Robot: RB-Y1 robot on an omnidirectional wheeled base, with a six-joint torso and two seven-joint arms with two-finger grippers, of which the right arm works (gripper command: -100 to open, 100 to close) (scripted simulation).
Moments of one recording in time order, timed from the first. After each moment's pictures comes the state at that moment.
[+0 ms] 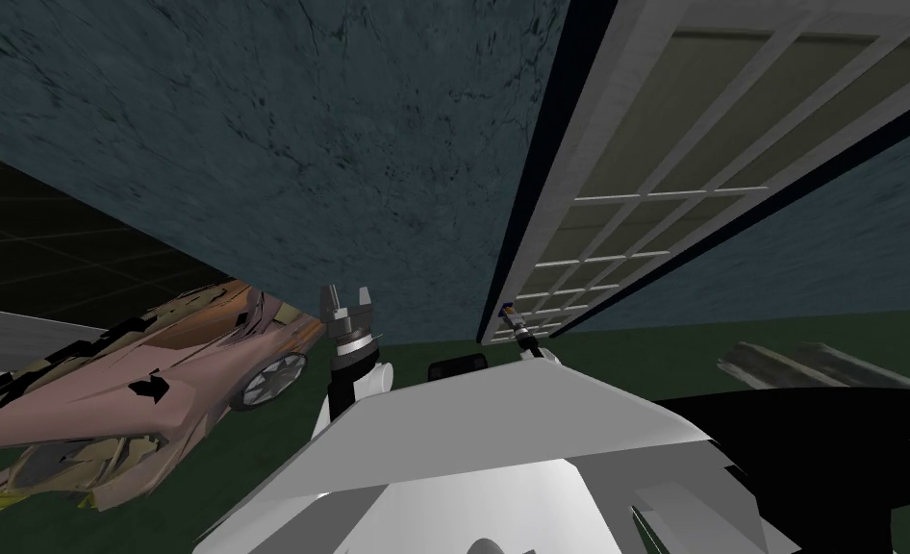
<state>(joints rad) 0.01 -0.24 -0.24 -0.62 0.24 -0.96 1.17</state>
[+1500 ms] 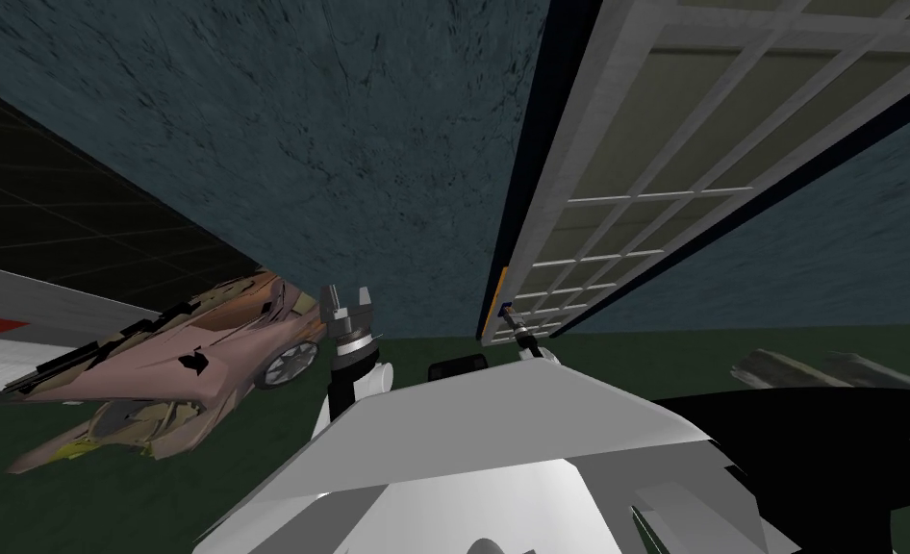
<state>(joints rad) -0.01 -0.25 -0.21 -0.61 0.18 -0.96 0.97</state>
